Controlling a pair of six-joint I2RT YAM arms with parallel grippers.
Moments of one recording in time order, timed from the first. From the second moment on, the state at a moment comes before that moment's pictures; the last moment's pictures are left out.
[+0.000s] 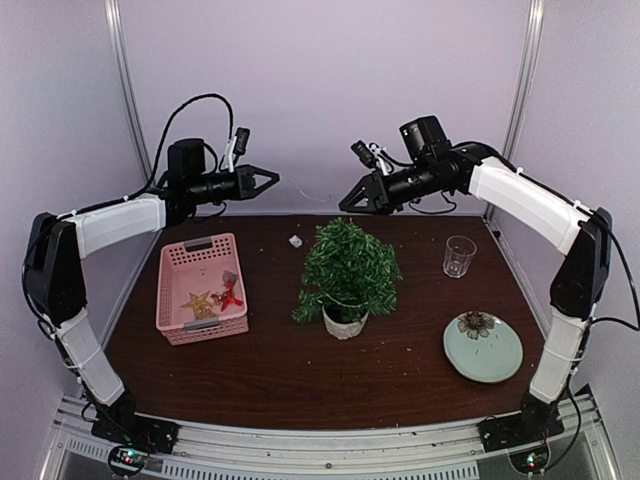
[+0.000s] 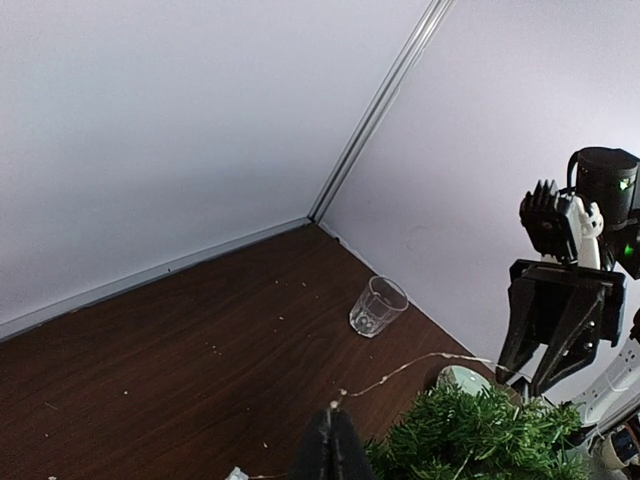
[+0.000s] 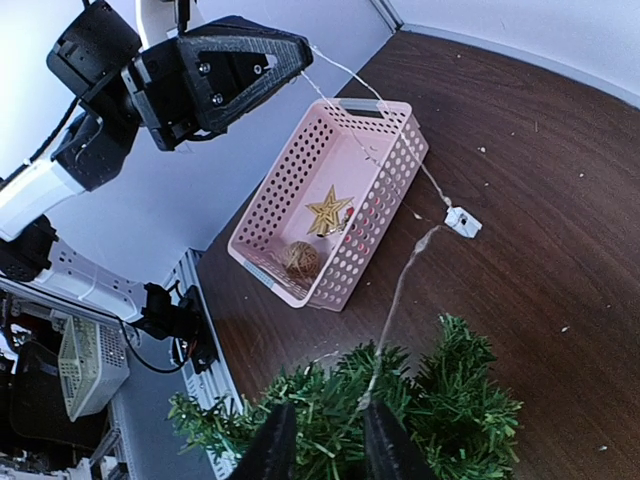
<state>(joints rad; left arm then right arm) -0.39 1.75 1.40 0.21 0.69 -0.38 0.55 1.84 1.87 -0.69 -0.70 0.26</state>
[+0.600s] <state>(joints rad) -0.39 1.75 1.40 0.18 0.69 -0.35 0.48 1.79 1.86 -0.71 -0.60 0.20</state>
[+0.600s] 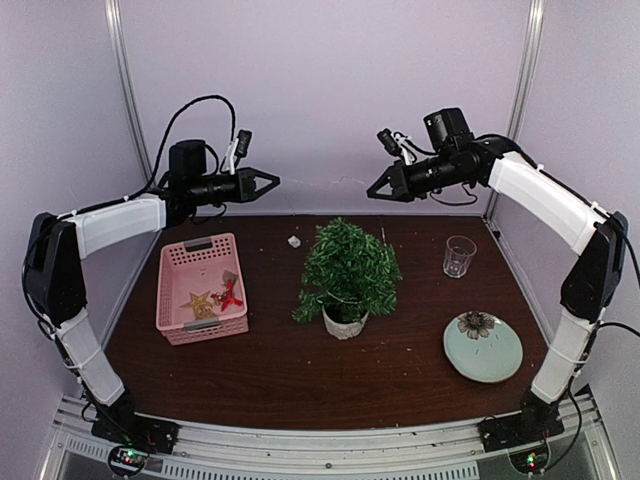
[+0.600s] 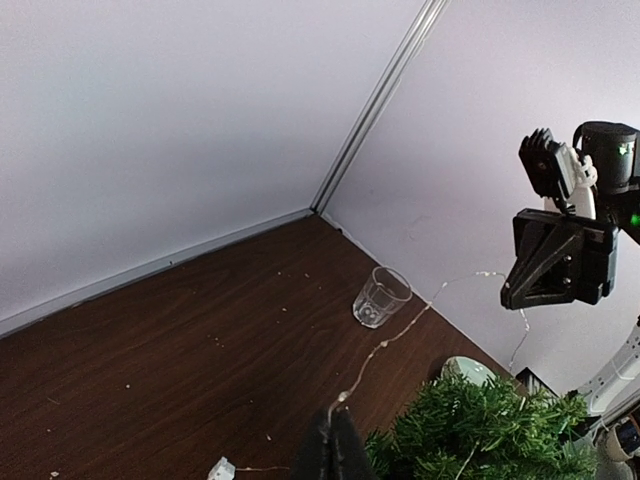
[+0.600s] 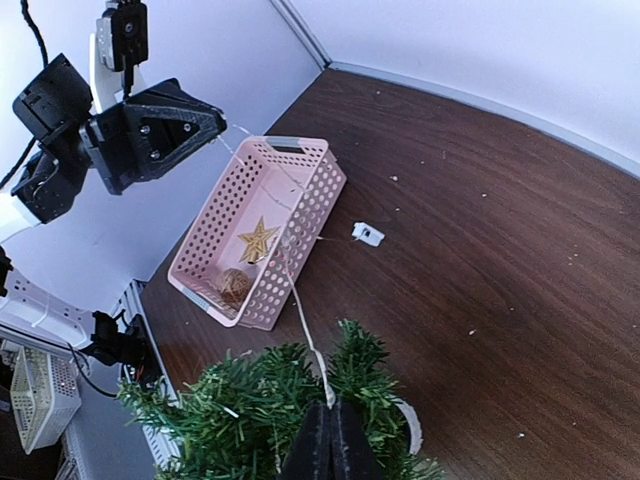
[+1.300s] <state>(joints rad) -0.40 1.60 1.22 0.01 0.63 -0.25 0.53 1.99 1.95 -0.77 -0.51 0.11</state>
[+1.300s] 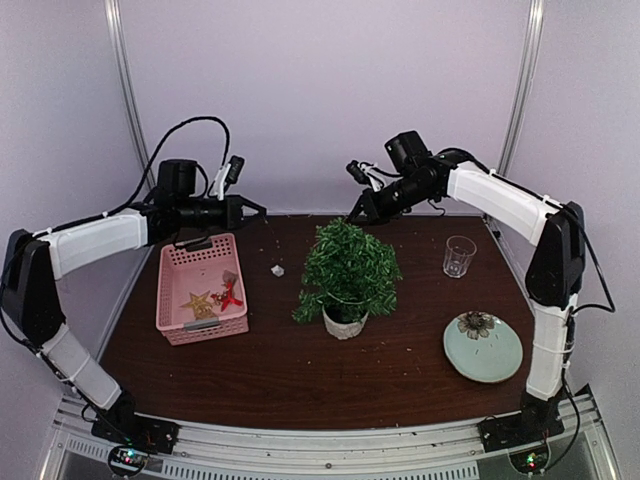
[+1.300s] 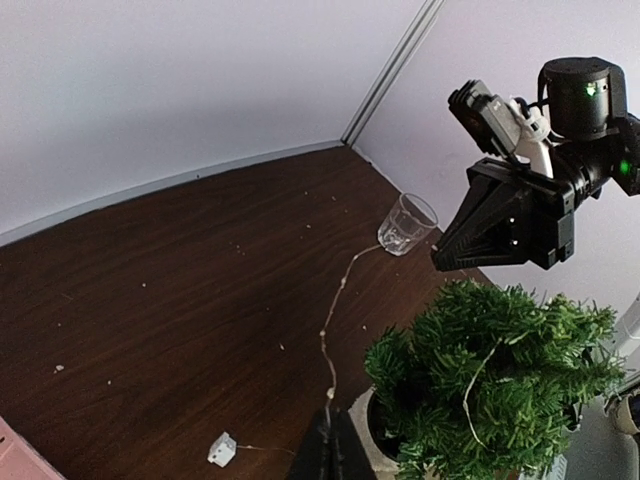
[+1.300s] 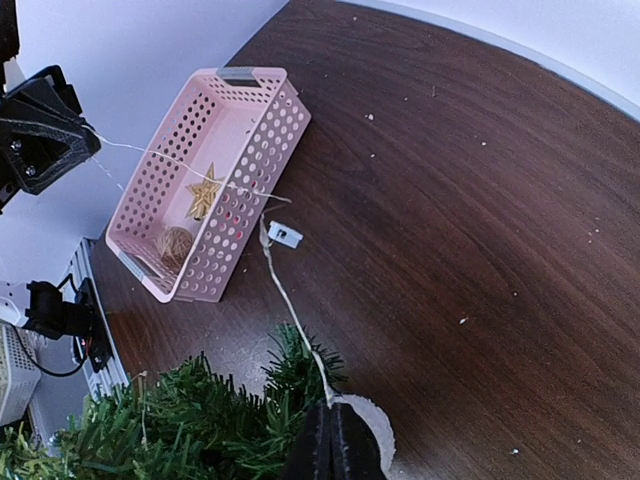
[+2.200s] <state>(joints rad) -0.53 1.35 1.07 -0.50 0.62 -0.11 0.56 1.93 1.98 -0.79 -0.48 0.10</state>
